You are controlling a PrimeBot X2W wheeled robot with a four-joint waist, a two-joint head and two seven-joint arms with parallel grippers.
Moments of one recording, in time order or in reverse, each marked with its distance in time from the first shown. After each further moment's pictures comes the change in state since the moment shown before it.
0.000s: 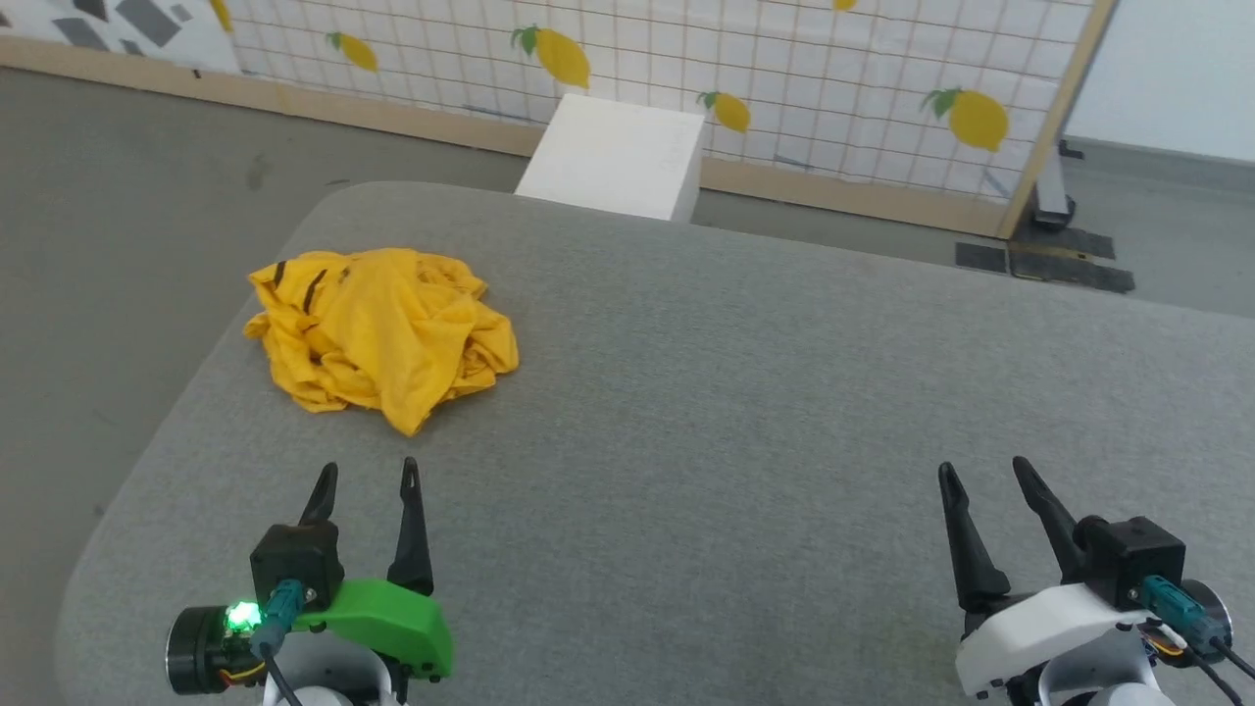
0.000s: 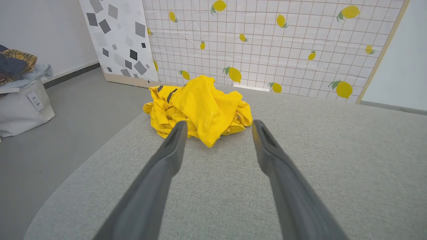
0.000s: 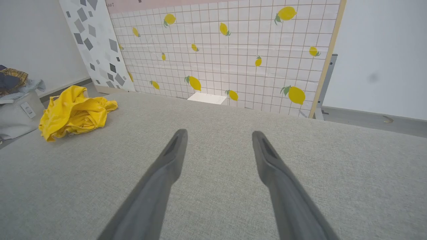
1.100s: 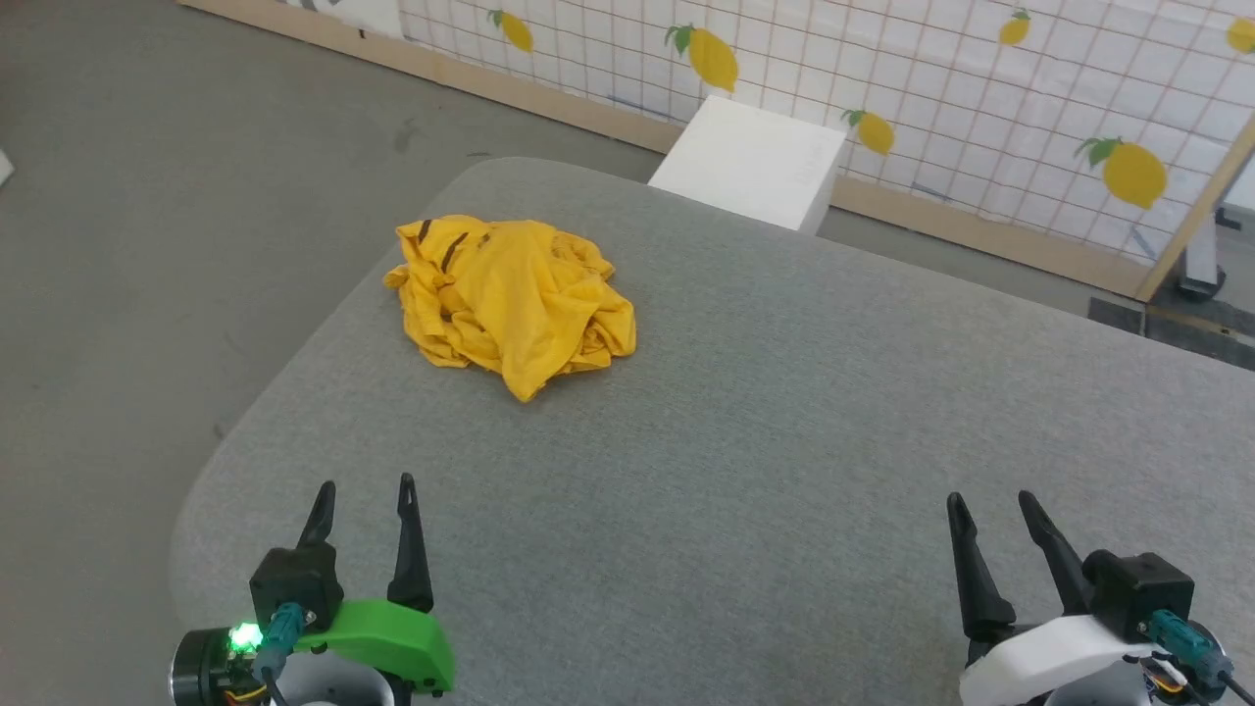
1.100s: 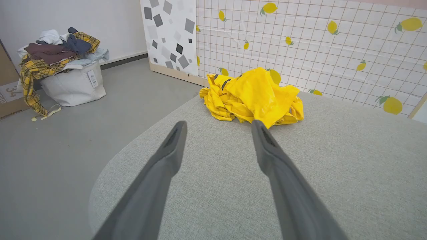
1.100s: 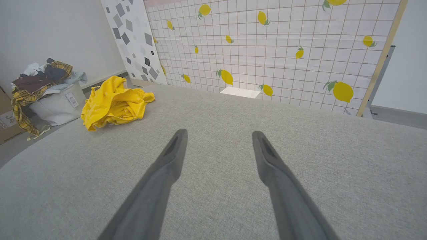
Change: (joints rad) left arm 0.012 0.020 -0.034 0.045 -0.055 0.045 -0.070; right arm 0.024 0.000 -0.010 0.073 0.053 0.000 -0.069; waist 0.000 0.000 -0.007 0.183
